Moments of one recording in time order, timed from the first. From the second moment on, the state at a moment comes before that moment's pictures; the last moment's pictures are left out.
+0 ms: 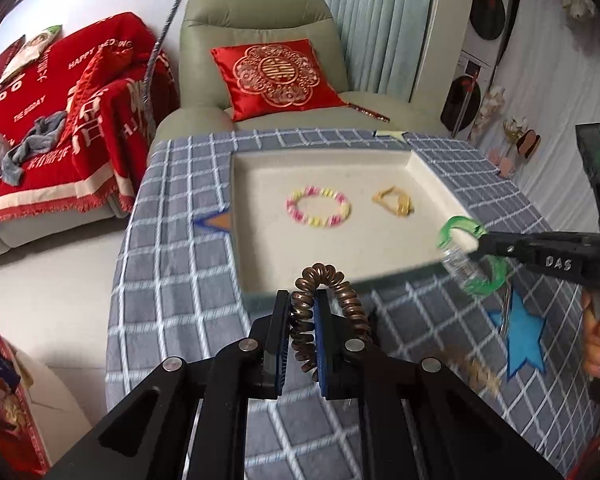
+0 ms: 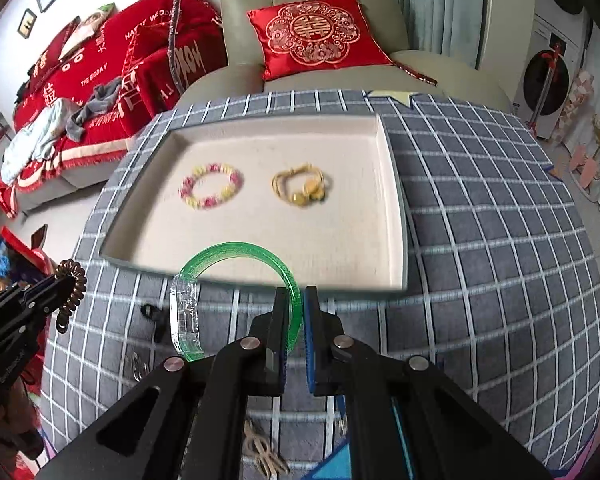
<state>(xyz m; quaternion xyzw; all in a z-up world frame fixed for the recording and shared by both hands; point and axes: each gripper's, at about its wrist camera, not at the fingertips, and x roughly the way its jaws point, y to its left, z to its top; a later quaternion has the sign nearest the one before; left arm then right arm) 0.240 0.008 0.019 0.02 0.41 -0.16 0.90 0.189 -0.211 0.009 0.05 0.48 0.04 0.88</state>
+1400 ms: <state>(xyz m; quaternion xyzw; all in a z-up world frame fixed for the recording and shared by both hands) 0.369 -0.059 -0.044 0.08 0.45 -0.12 0.88 0.311 -0.223 -0.045 0.03 0.51 0.00 0.86</state>
